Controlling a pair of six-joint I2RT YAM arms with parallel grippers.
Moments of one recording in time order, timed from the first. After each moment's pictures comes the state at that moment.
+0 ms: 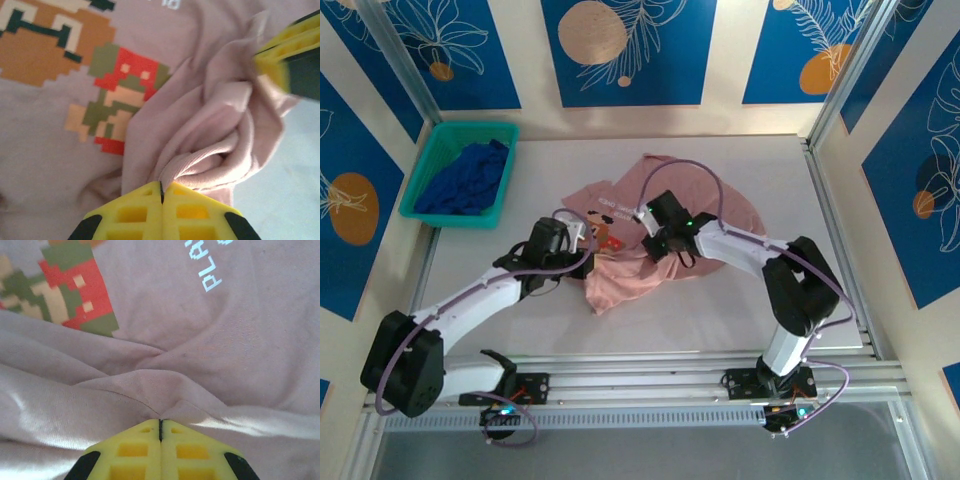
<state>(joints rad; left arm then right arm) -0.50 1.24 0.70 -0.27 0.20 -0.37 0.64 1.69 1.14 -0.42 -0.04 -0.03</state>
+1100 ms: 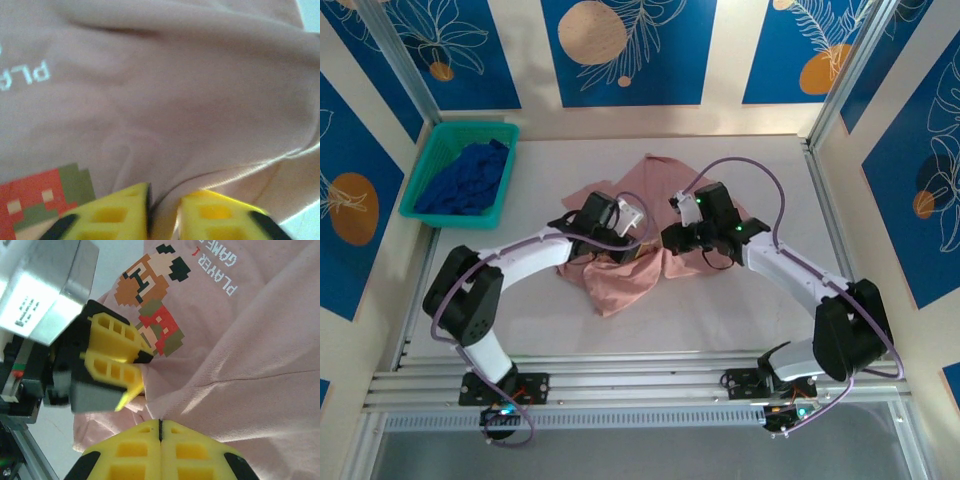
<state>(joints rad) -0.63 1.69 1.11 -0.28 0.31 -0.04 0.49 1.38 0.97 -0.39 -0.41 0.25</state>
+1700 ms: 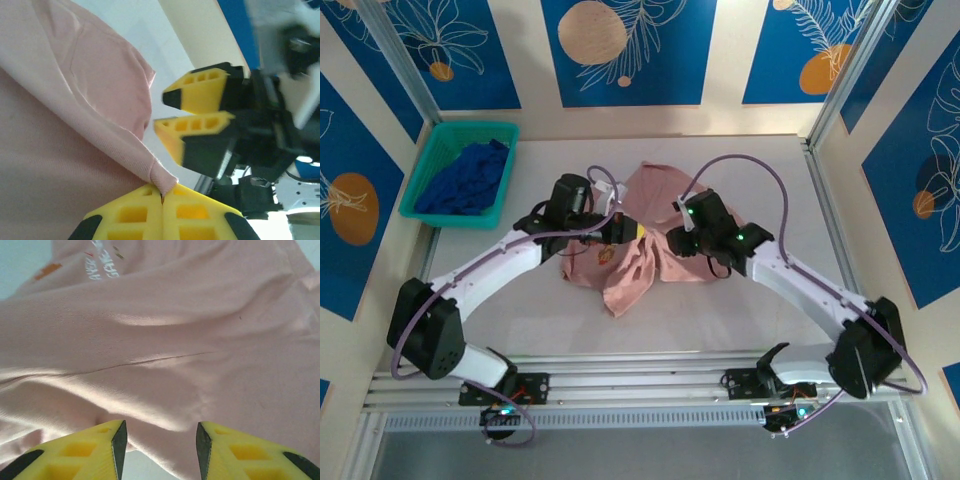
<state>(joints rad) -0.58 1.45 1.09 -0.22 0.67 -0.53 0.63 1.26 1.01 -0.57 0.07 0.19</state>
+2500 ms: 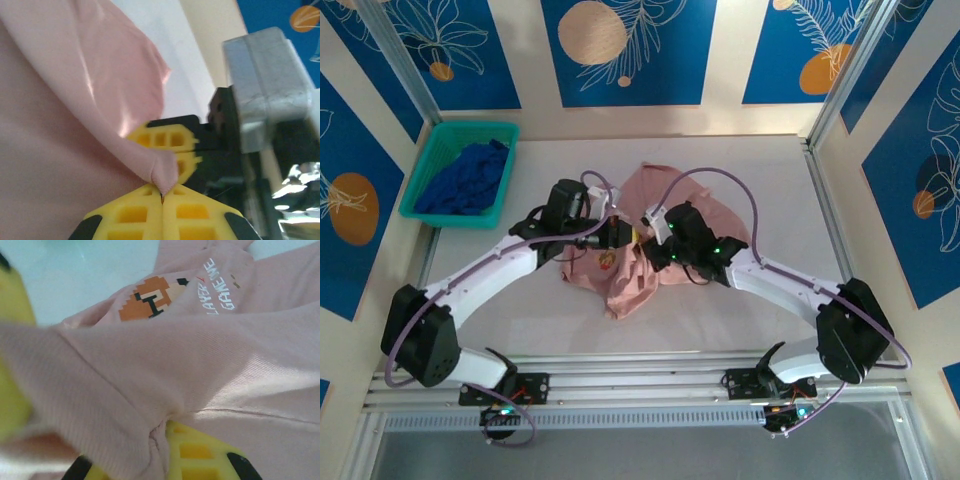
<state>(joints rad) -0.58 1.39 1.05 -0.30 0.55 -0.56 0.71 1.36 0.90 -0.23 -0.14 0.10</state>
